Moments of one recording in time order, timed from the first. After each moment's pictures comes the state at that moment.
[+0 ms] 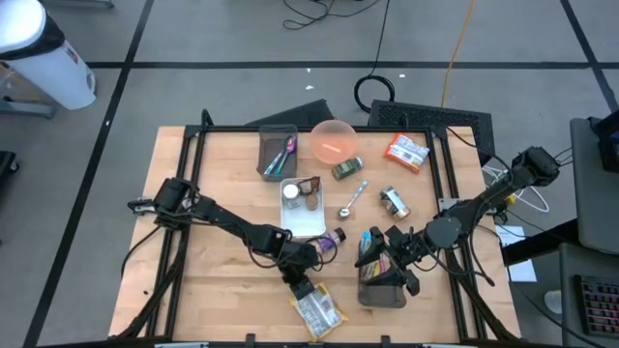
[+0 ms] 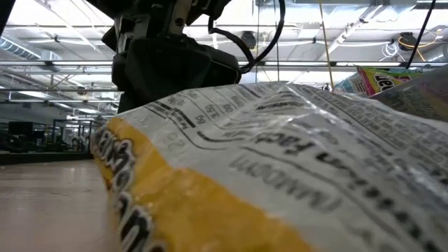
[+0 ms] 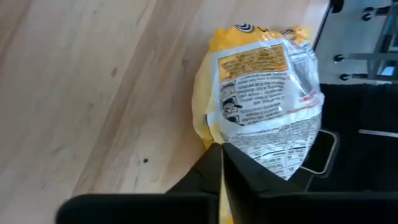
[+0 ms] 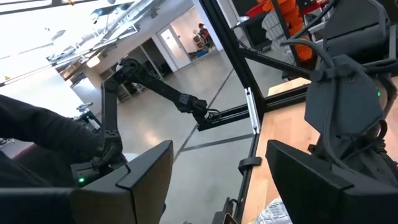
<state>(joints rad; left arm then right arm) -0.32 1.99 1.17 -0.05 0.47 -1.01 0.57 1.15 0.67 0.52 0.10 0.55</state>
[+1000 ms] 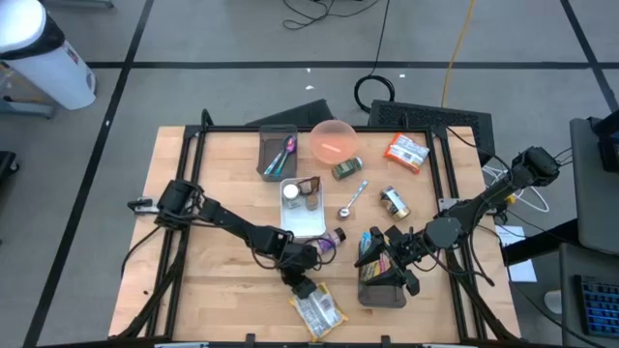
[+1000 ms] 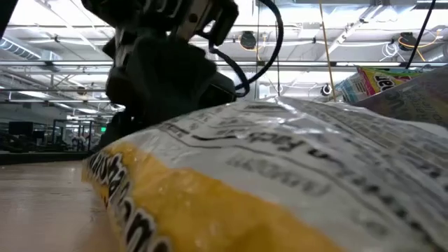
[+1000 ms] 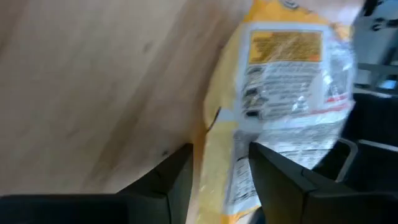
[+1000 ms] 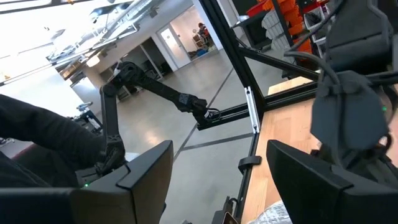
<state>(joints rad) -0.32 2.04 1.17 -0.06 0.50 -1.11 0.57 1.15 0.67 0.51 0.10 0.56</state>
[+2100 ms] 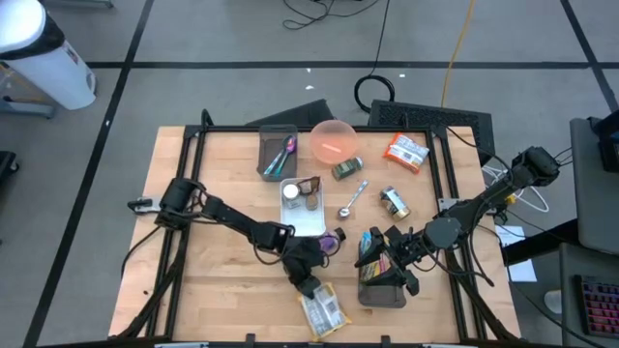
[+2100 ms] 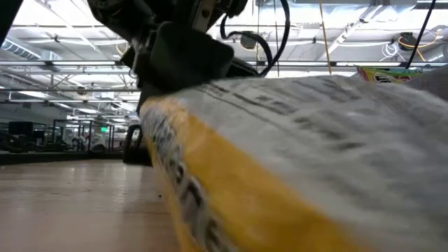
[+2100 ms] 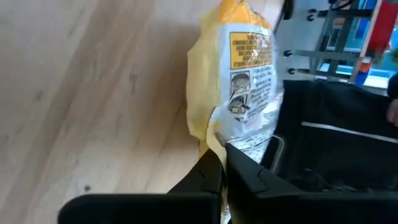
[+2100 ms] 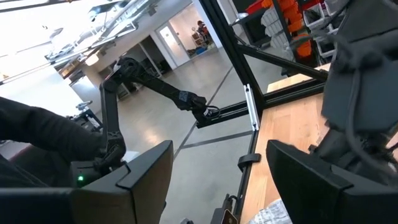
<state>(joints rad) -0.27 2.04 1.17 0.14 0.64 -1.13 0.57 1.15 0.67 0.51 0.10 0.56</state>
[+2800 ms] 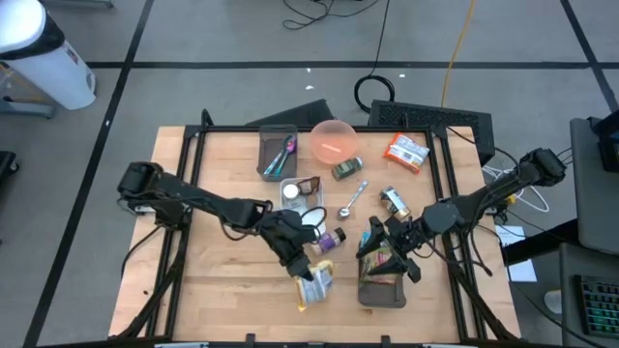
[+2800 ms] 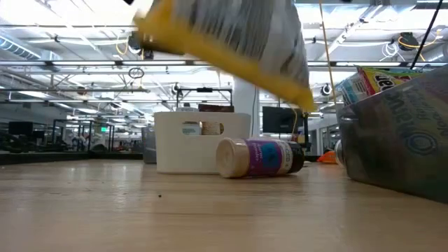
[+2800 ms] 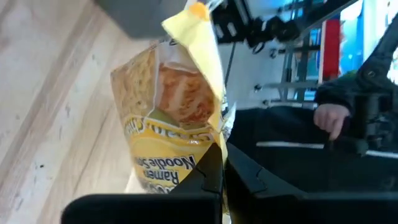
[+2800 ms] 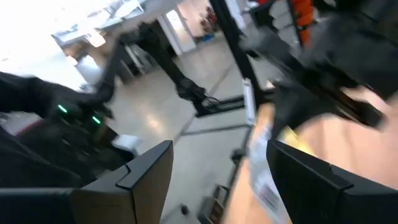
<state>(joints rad) -0.24 1.68 1.17 -0.03 0.53 -1.11 0.45 1.07 0.67 0.39 -0.08 0.50</state>
